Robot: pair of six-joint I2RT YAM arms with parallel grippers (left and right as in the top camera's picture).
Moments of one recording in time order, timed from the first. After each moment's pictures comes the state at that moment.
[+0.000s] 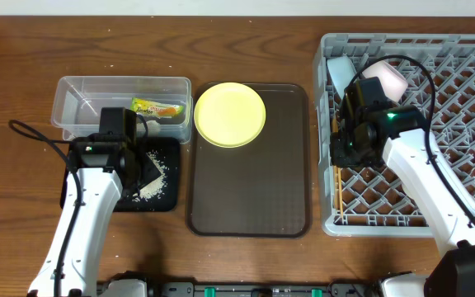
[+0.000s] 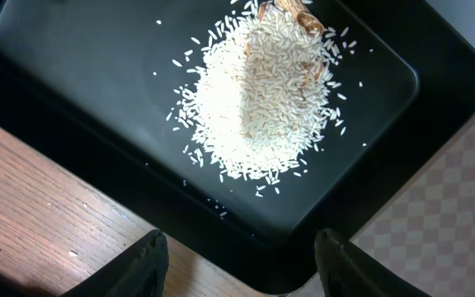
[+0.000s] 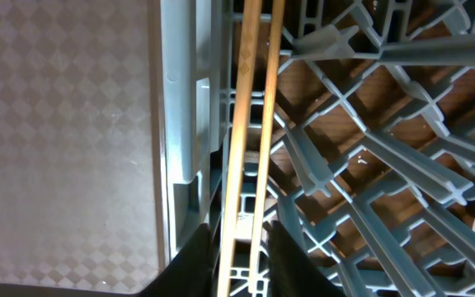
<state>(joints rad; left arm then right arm) 0.01 1.31 0.96 -1.05 -0.10 -0.65 0.24 1.55 1.19 -1.04 -0.02 0.23</state>
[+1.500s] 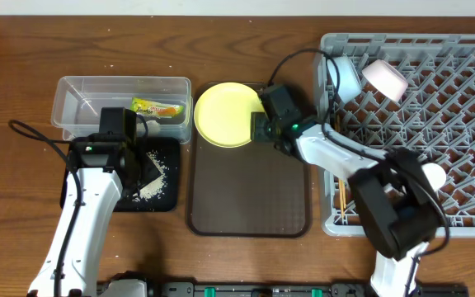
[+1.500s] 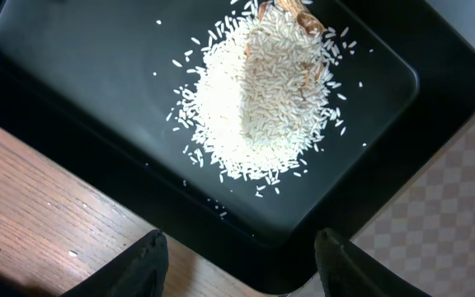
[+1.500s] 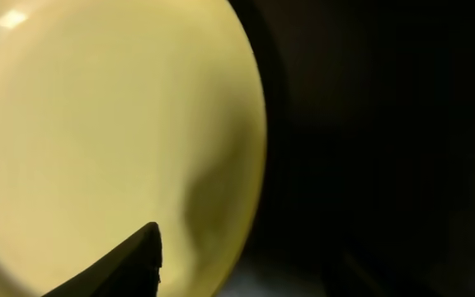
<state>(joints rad) 0.01 1.31 0.96 -1.05 -0.10 -0.65 0.55 2.01 1.20 -0.18 0.02 0.53</state>
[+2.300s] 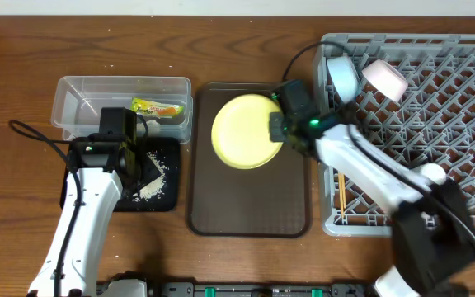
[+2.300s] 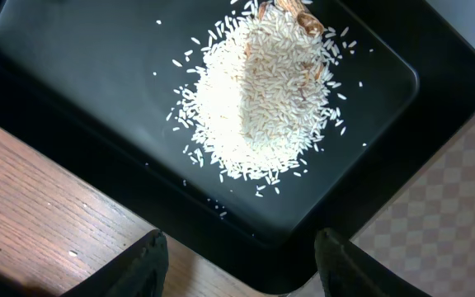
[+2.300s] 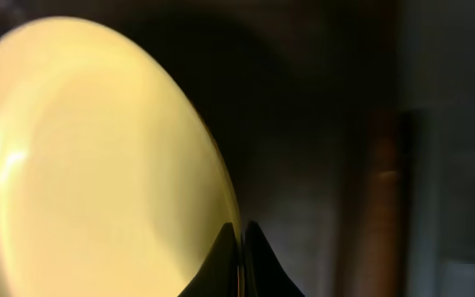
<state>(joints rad) 0.01 1.31 0.96 -1.05 -0.10 -0.65 0.51 1.73 1.21 -0.49 0.13 0.43</state>
